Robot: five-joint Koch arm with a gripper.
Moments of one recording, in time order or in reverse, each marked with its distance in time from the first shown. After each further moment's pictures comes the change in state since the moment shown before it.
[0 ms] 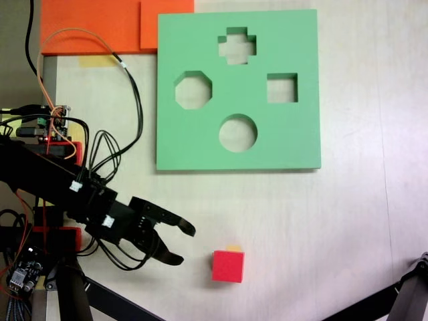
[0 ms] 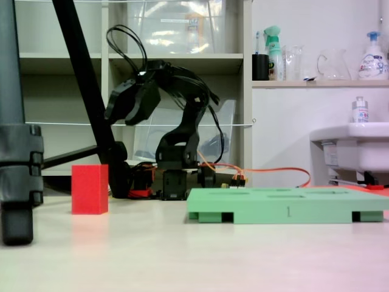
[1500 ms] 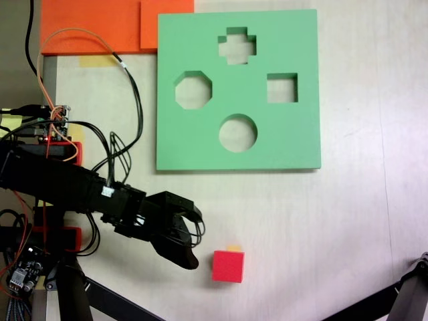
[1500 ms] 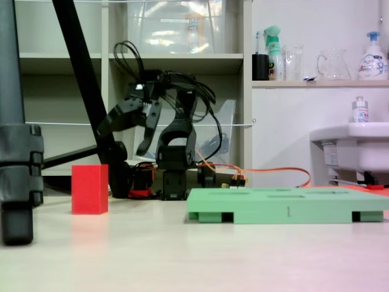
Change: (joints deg) arm -7.1 -15.1 -2.1 2.8 -22.9
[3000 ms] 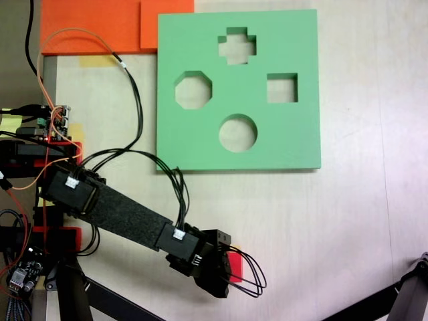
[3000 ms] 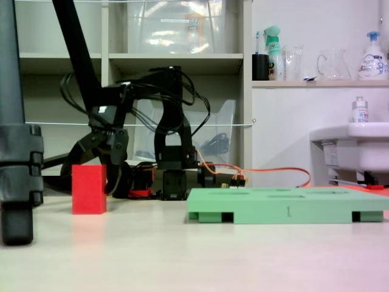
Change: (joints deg) arm 6.7 -33.0 -17.7 -1.5 -1.0
